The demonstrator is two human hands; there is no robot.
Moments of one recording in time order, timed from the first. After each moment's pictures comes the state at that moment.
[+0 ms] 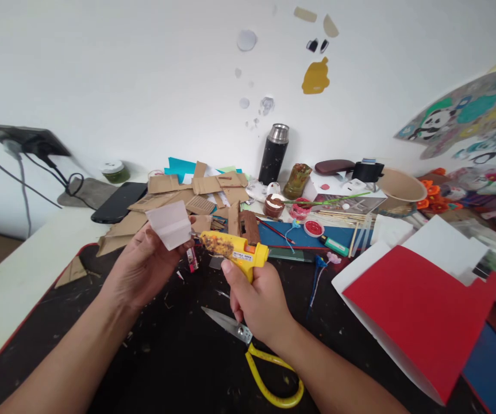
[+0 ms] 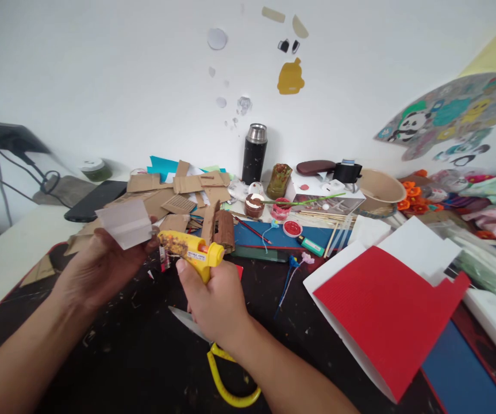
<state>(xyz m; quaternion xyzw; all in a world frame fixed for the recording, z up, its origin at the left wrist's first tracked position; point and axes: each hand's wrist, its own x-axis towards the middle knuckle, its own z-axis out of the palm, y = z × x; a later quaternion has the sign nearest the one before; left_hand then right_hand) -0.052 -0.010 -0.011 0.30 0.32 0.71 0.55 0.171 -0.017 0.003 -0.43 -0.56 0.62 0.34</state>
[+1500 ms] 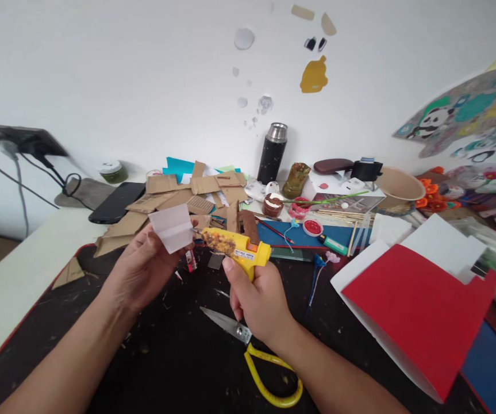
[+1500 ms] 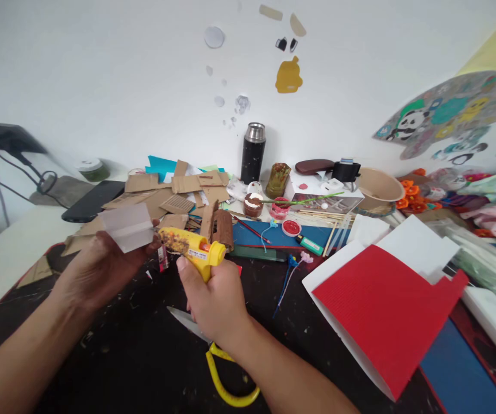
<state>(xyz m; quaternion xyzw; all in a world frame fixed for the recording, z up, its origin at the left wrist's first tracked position) -0.048 -0.012 -0.008 0.30 0.32 0.70 0.57 0.172 -0.016 0.002 -0.43 -0.55 0.63 0.35</state>
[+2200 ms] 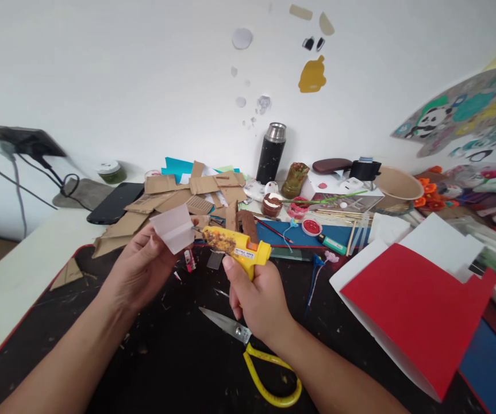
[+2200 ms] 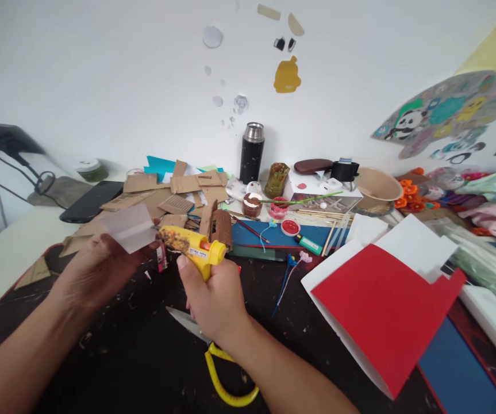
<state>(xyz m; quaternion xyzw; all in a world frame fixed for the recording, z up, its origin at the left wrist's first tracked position) -0.048 -0.012 -0.010 0.34 0.35 0.69 0.53 0.171 -0.016 0.001 -0.43 -0.54 0.63 0.37</state>
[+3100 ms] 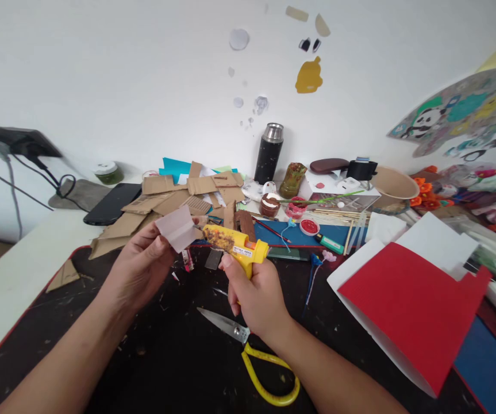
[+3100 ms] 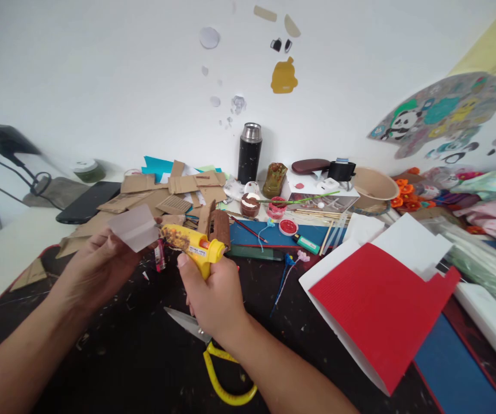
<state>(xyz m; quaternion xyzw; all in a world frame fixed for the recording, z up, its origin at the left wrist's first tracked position) -0.042 -0.011 -0.006 0.36 0.37 0.69 0.51 0.169 -0.014 -0.006 -0.43 -0.52 0.64 0.38</state>
